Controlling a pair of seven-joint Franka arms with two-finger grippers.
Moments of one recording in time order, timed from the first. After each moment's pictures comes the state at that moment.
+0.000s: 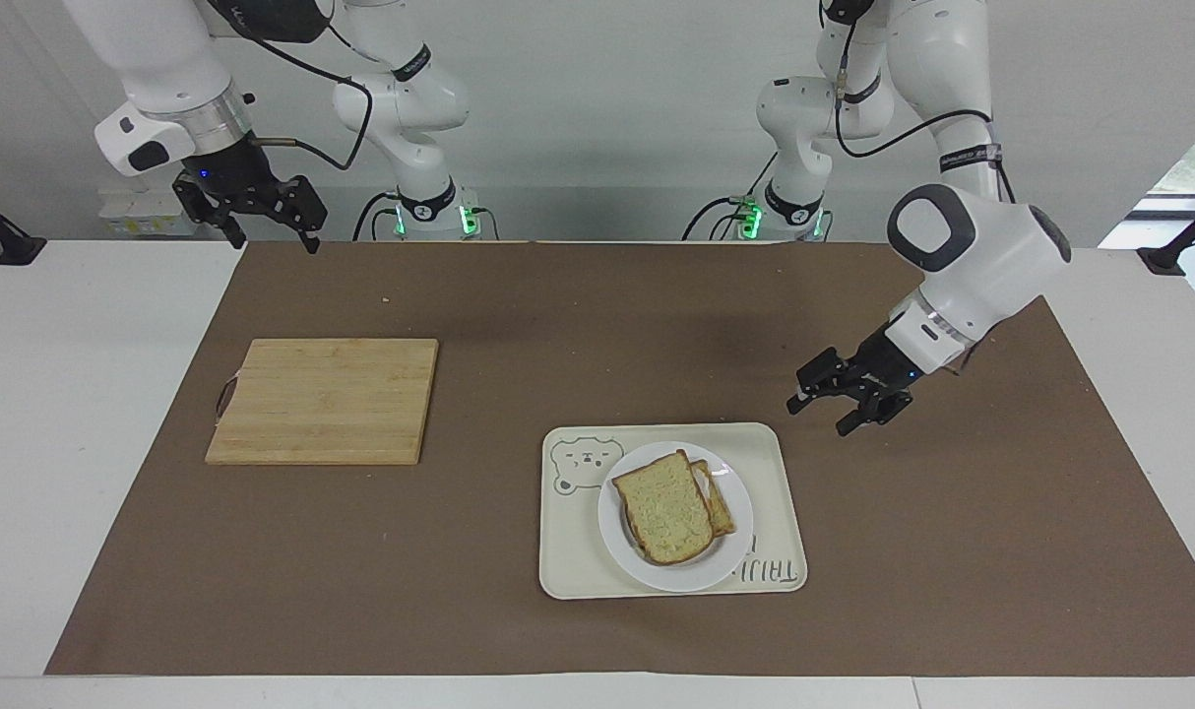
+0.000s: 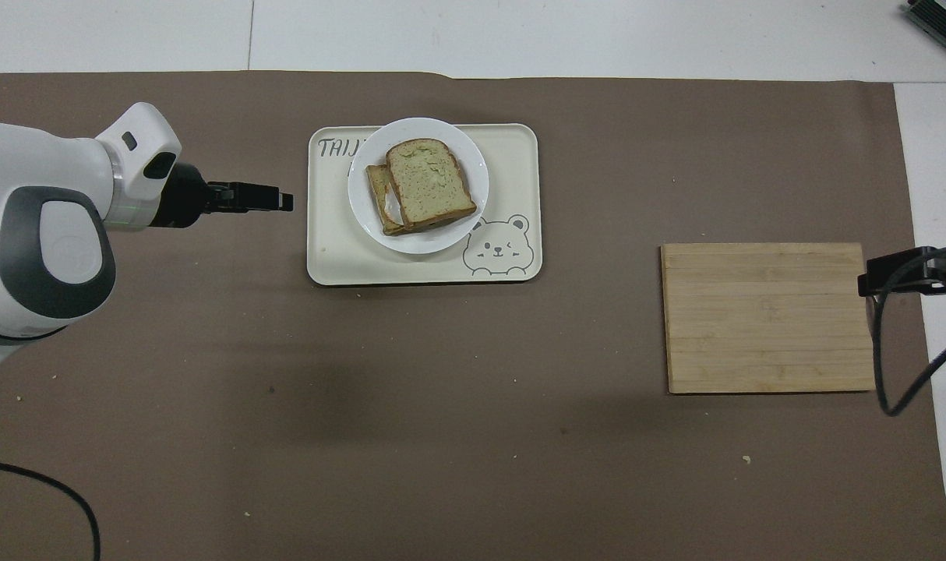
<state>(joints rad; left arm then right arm) -0.14 0.18 0.01 -1.80 -0.49 2.13 0.30 0.06 -0.07 -0.11 -1.63 -0.02 1.53 0.04</state>
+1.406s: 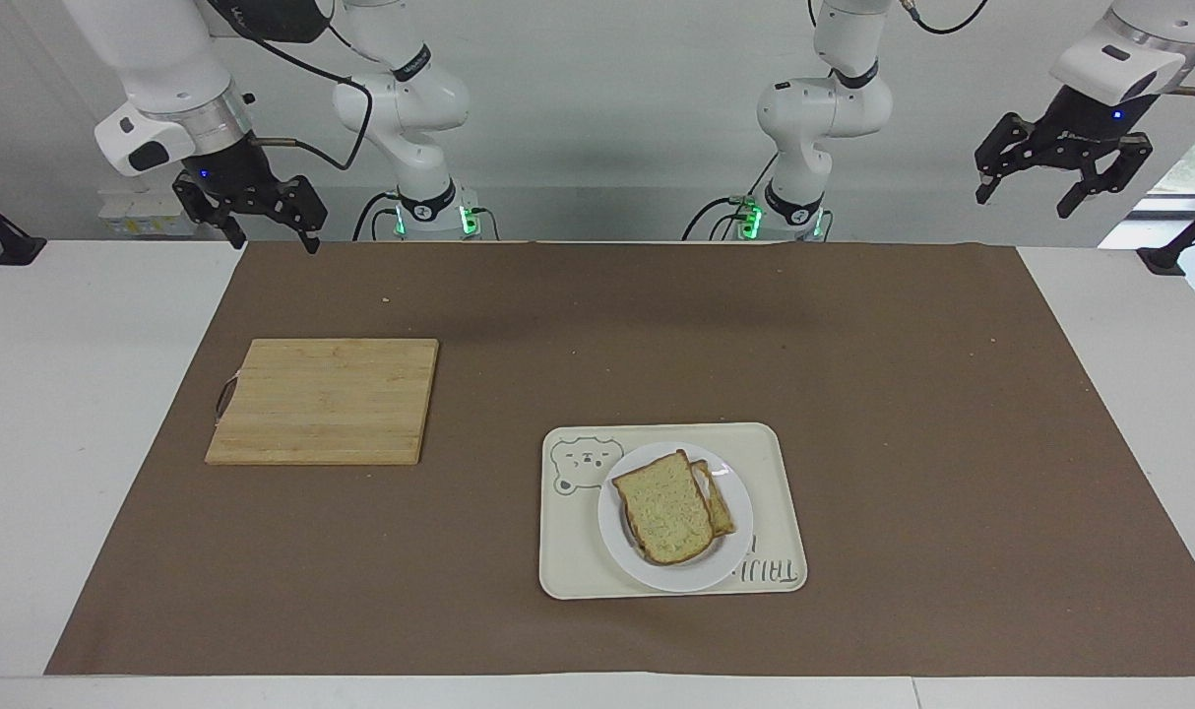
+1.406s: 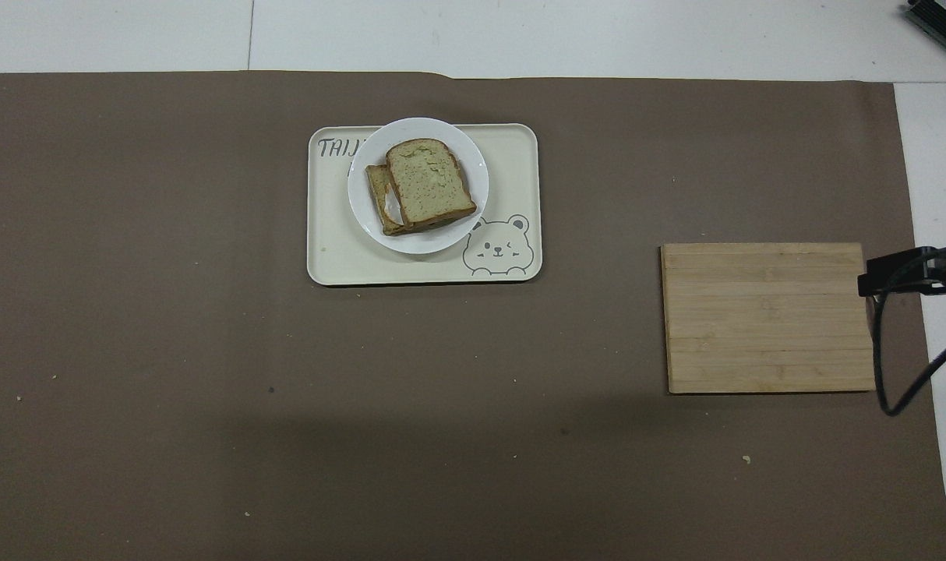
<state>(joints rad) -0.02 -0.07 0.05 -1.47 -0.02 1.40 0.28 0.06 -0.07 -0.11 -1.63 -0.02 1.53 0.04</state>
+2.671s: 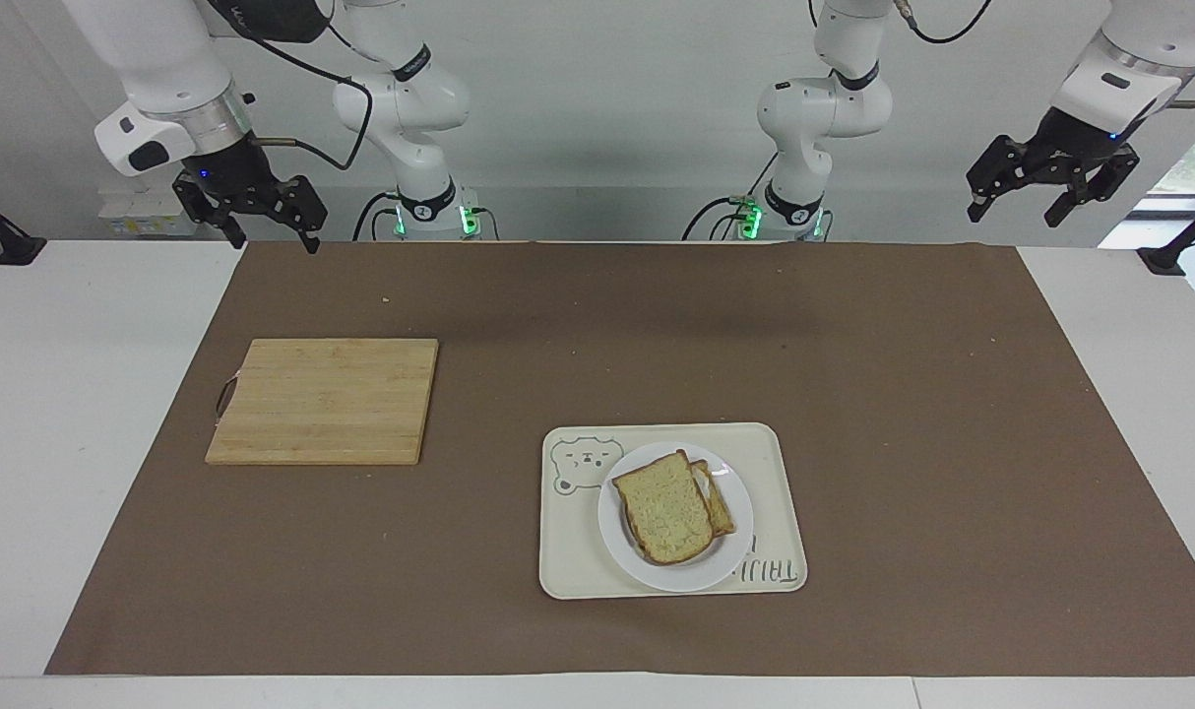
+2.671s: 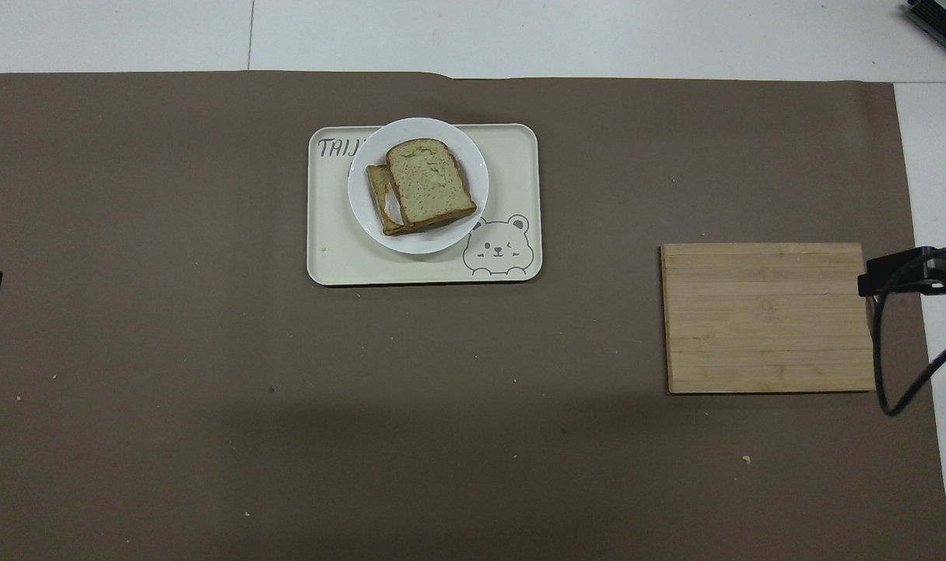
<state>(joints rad) -0.02 -0.04 0.04 -1.44 -0.02 1.39 0.12 0.06 -0.07 -0.11 -1.63 -0.02 1.53 0.04</state>
